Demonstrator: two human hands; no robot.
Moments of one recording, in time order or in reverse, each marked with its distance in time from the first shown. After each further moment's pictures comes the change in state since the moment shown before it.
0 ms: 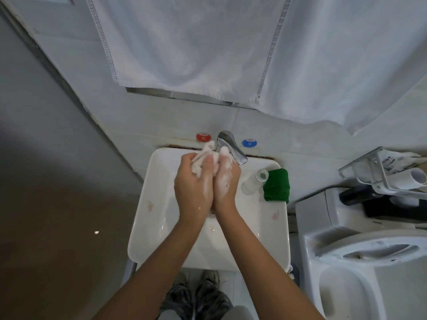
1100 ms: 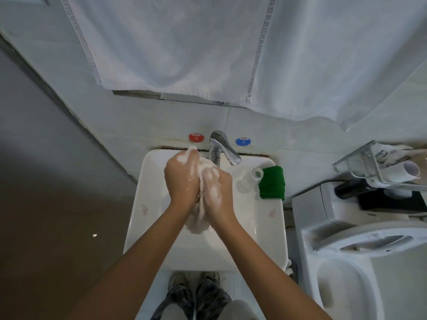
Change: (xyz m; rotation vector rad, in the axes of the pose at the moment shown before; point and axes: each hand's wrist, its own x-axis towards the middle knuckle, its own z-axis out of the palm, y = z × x) left_hand 0.042 -0.011 0.013 0.050 0.030 -0.057; right_hand -0.013 -0.001 -0.012 -0.172 -0.152 0.093
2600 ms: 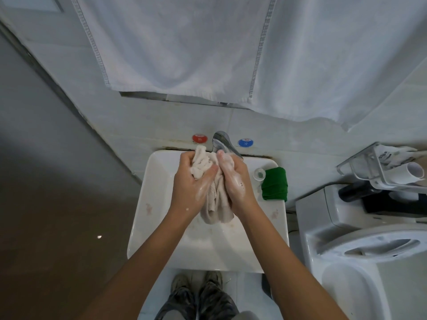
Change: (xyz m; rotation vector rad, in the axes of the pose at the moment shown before) left_hand -0.033 0.014 -0.022 -0.130 -0.271 0.031; right_hand 0.015 -0.011 -0.033 0.116 -0.136 -0.078
